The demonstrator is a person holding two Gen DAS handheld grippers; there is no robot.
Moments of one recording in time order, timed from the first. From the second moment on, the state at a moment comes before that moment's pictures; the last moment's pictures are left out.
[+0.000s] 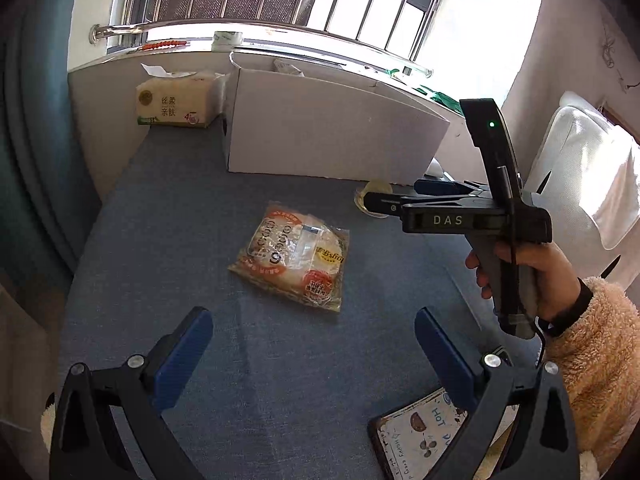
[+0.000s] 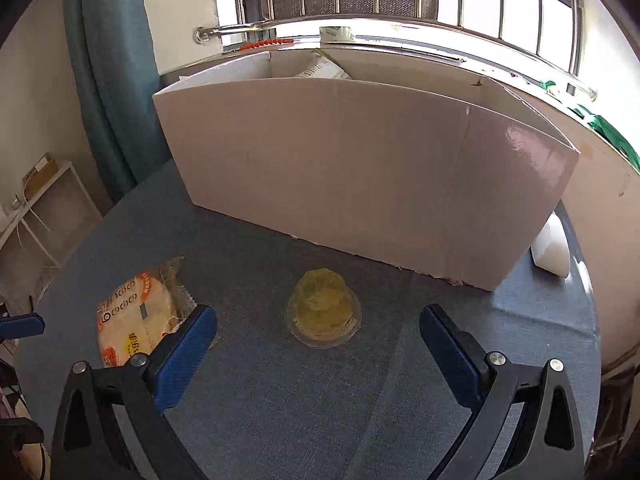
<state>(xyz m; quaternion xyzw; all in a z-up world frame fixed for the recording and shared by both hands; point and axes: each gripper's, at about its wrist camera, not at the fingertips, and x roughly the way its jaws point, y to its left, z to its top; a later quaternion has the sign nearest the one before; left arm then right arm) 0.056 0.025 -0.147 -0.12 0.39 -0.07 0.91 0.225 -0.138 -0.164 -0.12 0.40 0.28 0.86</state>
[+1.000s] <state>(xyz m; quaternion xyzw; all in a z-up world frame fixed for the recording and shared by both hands) 0.152 0.006 -0.182 0.01 0.46 -0.09 0.88 0.136 -0.216 -0.113 0.02 0.37 0.34 0.87</state>
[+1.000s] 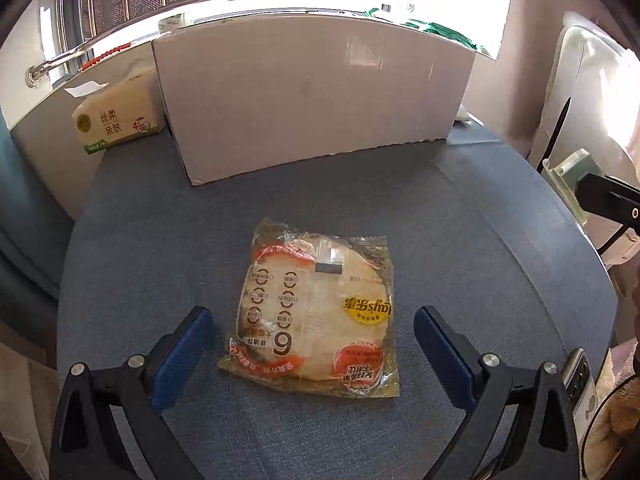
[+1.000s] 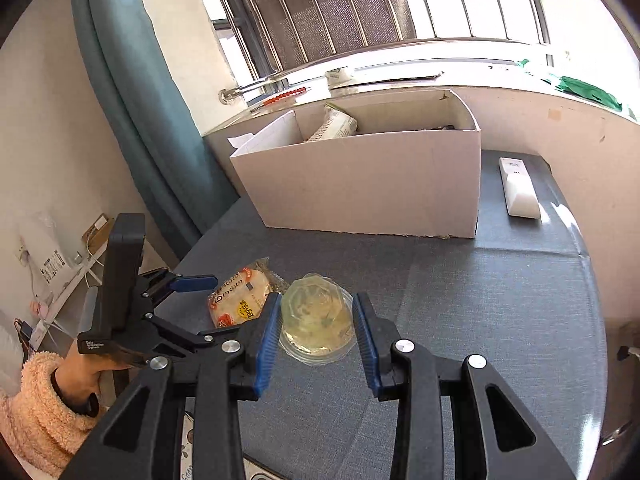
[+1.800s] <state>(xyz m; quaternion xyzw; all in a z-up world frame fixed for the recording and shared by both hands) 0.168 0.024 -0.036 -0.07 0.29 -0.12 0.95 0.185 -0.223 -0.052 0.05 0.31 0.31 0.90</state>
